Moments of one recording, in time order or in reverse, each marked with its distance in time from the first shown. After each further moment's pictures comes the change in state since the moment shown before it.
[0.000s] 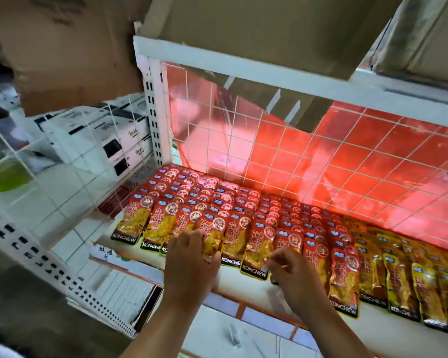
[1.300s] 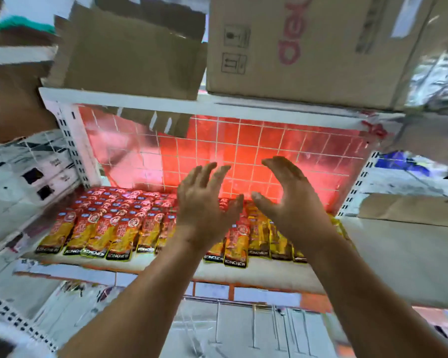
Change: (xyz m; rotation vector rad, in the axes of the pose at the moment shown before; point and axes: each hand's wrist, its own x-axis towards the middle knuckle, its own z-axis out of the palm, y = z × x) left_hand -0.023 0.276 -0.066 -0.258 0.110 0.526; right_hand -0.094 -0.028 -0.238 -0.350 0.415 -0.472
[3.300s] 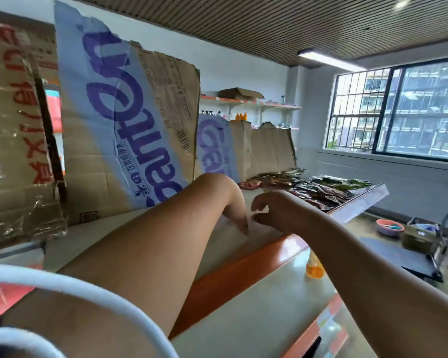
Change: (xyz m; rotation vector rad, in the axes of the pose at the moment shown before) left_hand 0.230 0.659 0.275 0.496 -1.131 0.582; right_hand -0.055 0.418 -0.508 -0.584 -0.050 0.564
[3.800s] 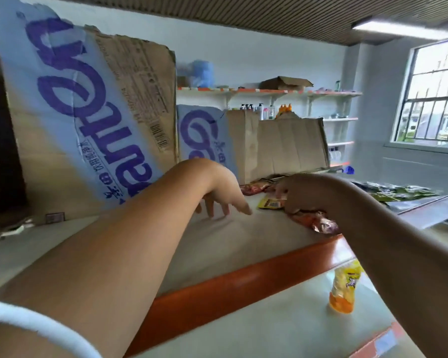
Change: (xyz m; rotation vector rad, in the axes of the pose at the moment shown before) left_hand 0.070 0.043 -0.044 -0.349 -0.025 -0.097; right_hand 0.094 0.122 -0.037 -0.246 -0.275 -0.071
